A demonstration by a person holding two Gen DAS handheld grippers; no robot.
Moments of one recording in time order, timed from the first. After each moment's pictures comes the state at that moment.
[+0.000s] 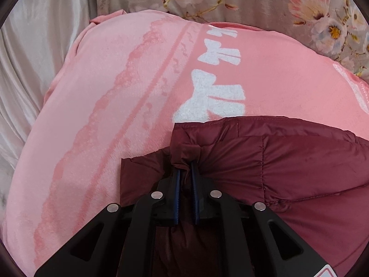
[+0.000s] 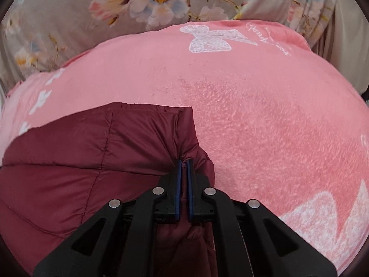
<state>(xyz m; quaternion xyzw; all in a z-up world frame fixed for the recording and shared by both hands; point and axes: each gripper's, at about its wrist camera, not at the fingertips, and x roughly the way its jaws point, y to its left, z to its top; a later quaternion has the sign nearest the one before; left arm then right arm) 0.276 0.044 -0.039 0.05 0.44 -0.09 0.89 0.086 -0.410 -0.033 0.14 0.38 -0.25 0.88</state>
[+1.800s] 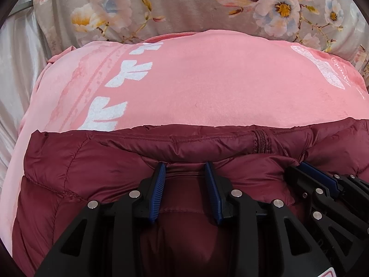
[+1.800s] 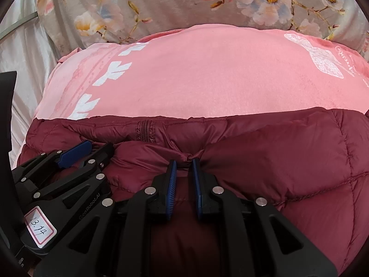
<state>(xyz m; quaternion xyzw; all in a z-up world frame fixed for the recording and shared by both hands) 0.230 -0.115 -0.030 0.10 0.39 -0.15 0.90 0.192 -0.273 -0.039 0.11 0.39 -0.07 0.91</state>
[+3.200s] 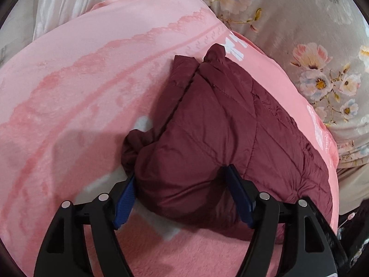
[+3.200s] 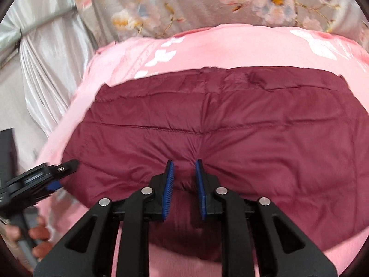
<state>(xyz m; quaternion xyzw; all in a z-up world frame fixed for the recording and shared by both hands) 0.131 0.132 -0.027 -0.20 0.48 -0.12 0.85 0.055 -0.189 -0.014 0.14 0.37 -0.03 0.92</state>
